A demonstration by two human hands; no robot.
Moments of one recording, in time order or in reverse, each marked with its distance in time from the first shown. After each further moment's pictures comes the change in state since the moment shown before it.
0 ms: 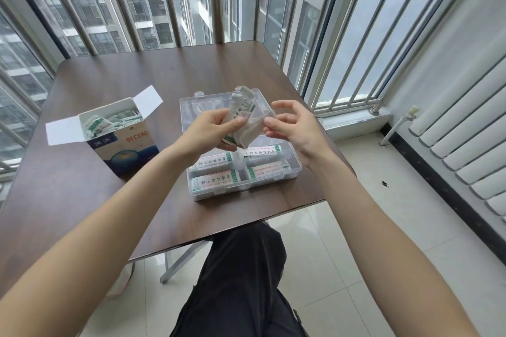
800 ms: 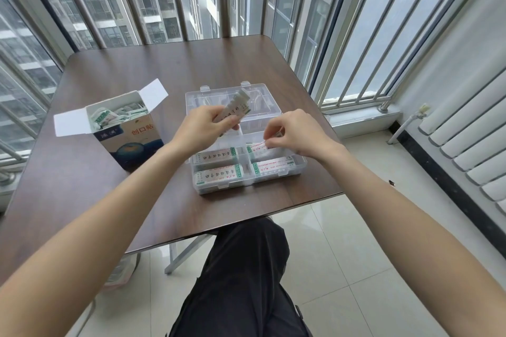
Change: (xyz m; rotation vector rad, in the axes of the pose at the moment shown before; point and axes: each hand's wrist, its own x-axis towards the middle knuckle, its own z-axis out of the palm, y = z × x) left_hand 0.000 -0.011 -0.015 0.531 0.195 0.072; right_hand 0.017 0.006 -0.006 -1.216 -0.254 -0.221
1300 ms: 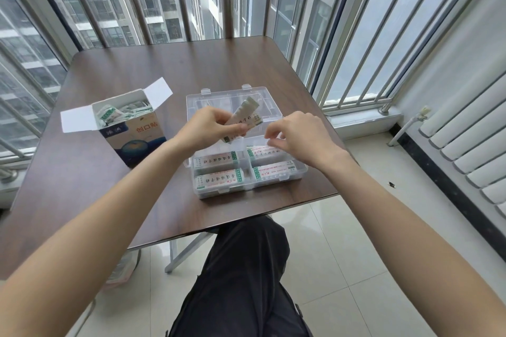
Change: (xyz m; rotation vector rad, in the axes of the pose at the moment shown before) left_hand -0.001 -0.001 -0.002 -0.206 -0.166 -0.012; right_hand -0.017 -0.017 -0.005 -0.292 0.082 -0.064
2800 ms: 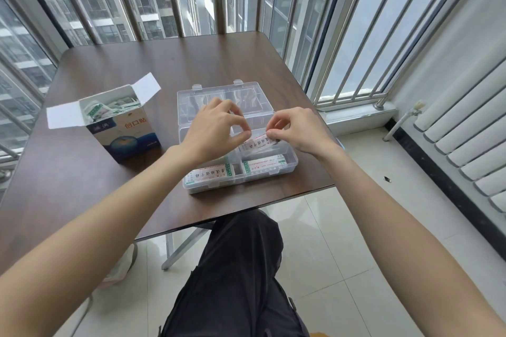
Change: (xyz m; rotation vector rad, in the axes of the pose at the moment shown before) left_hand 0.000 0.003 0.033 0.703 0.222 0.380; right_hand -0.004 0.025 0.008 0.494 -0.018 0.219
